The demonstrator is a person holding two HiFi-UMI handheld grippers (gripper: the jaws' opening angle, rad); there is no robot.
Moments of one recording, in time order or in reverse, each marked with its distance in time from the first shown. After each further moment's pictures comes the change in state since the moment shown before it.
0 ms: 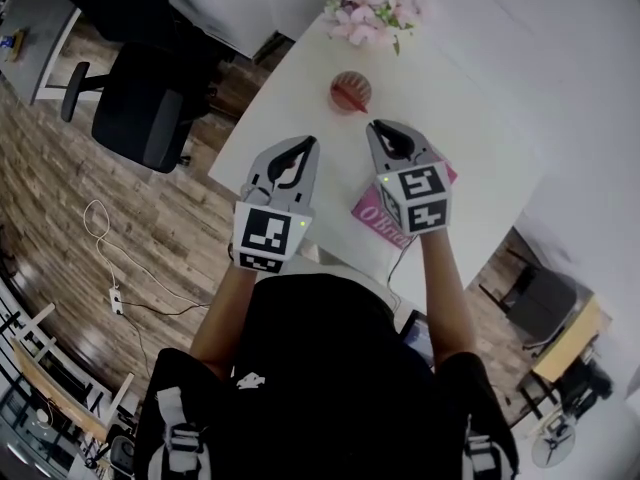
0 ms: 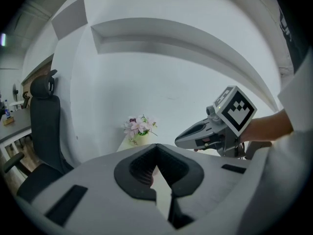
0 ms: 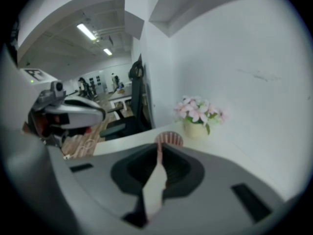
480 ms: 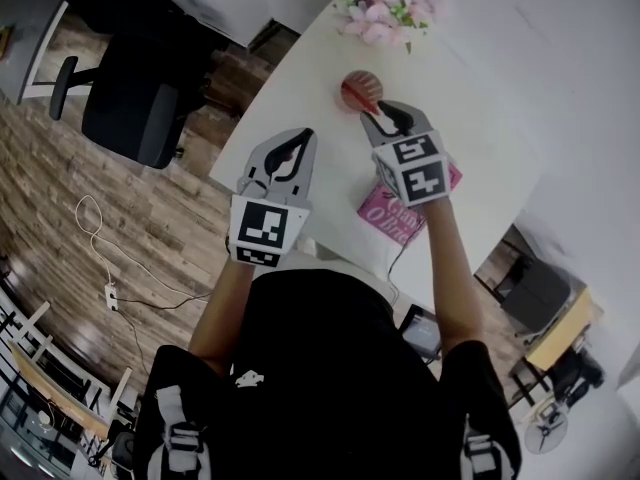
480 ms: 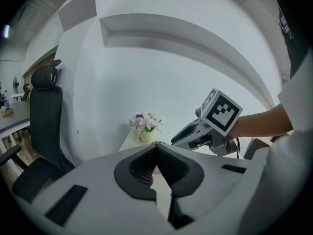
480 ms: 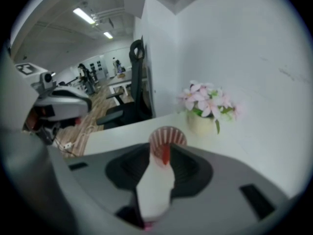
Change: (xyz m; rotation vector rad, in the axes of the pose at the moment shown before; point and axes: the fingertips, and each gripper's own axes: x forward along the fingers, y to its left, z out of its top) left arm 0.009 0.034 -0.014 -0.051 0.010 -0.013; right arm 0.055 -0.008 -0.004 -0.058 0.188 0.012
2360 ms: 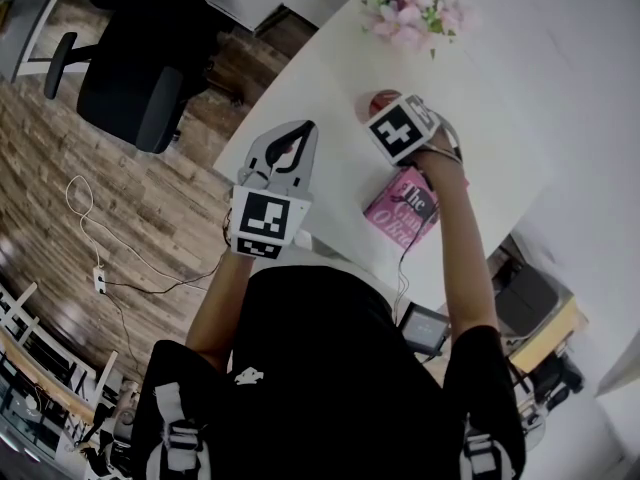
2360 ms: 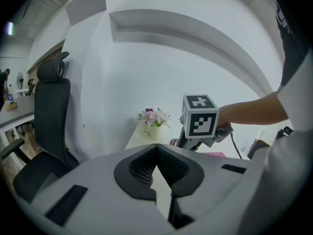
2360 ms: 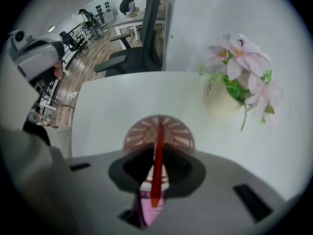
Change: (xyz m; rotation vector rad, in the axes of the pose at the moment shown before) left arm 0.005 0.036 -0.023 -0.042 0.028 0.032; right arm 0.057 -0.011 -0.051 -0.288 0.618 0.019
